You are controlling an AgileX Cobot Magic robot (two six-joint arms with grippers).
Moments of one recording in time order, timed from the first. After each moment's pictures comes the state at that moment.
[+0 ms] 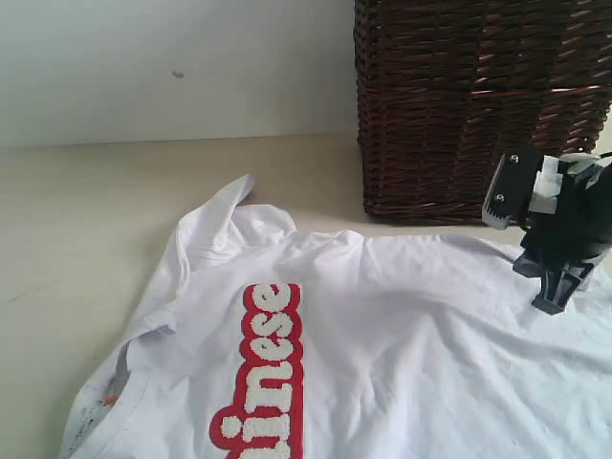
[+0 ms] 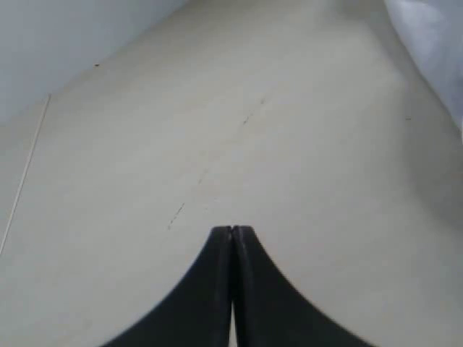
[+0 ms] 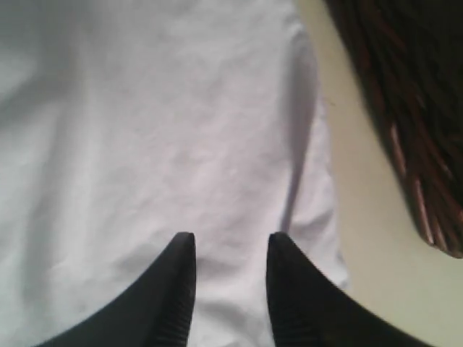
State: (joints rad) left arm 0.20 0.00 -0.02 -0.19 0.57 0.77; right arm 0.08 1.68 -0.85 0.18 0.40 -1.13
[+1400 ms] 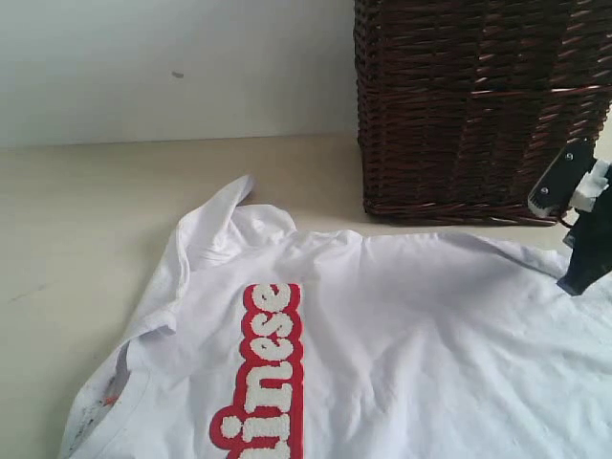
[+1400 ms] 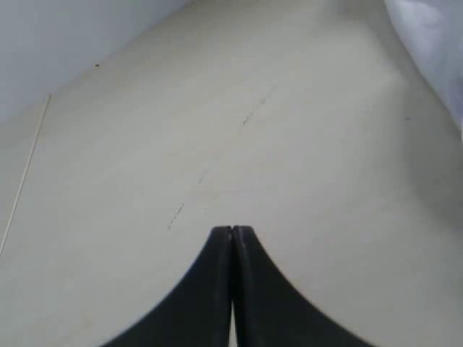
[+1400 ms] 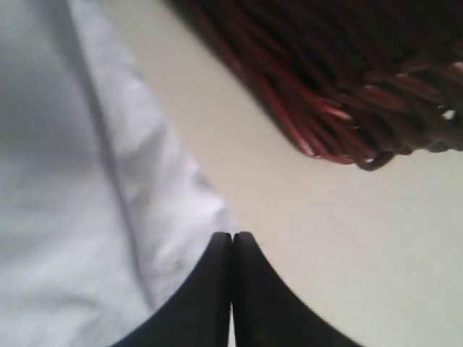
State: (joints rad) left arm 0.20 0.00 -0.02 -0.19 0.57 0.77; right arm -0.09 1.84 -0.85 0.23 0.08 -1.14
